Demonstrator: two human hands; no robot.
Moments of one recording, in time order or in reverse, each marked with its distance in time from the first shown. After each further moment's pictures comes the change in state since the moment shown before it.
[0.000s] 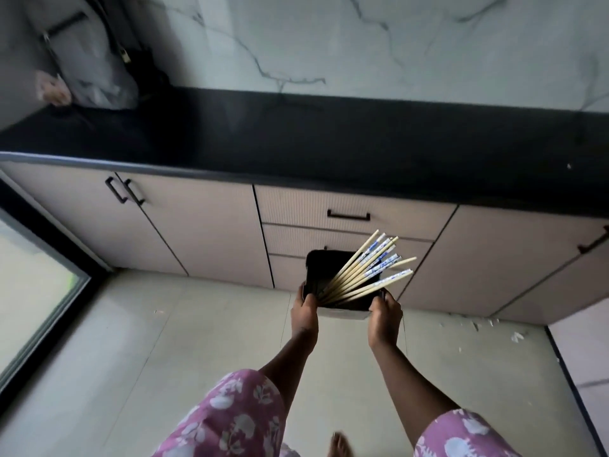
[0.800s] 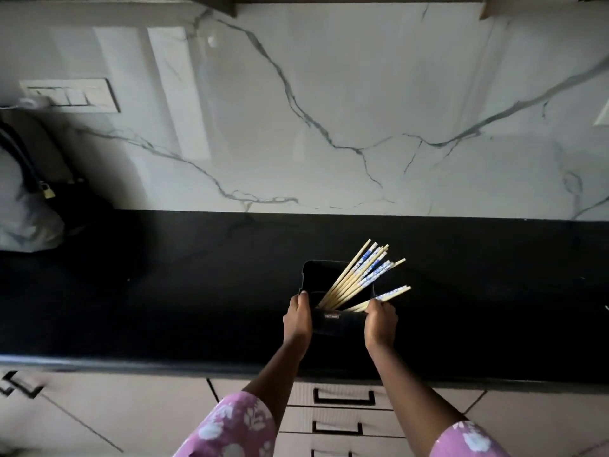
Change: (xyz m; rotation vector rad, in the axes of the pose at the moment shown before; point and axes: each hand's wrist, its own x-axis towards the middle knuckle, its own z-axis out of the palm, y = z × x) left_hand 0.304 0.268 0.137 0.229 -0.058 0.134; right_hand 0.334 -0.192 0.152 0.125 0.107 0.082
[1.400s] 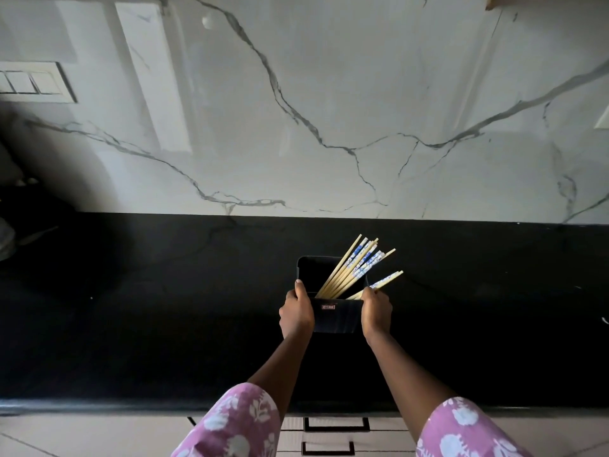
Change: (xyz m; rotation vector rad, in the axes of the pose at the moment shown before) left_hand 0.056 0.035 0.033 0.165 0.087 -0.065; right_hand 0.076 -0.017 0.029 -0.138 -0.022 0.048
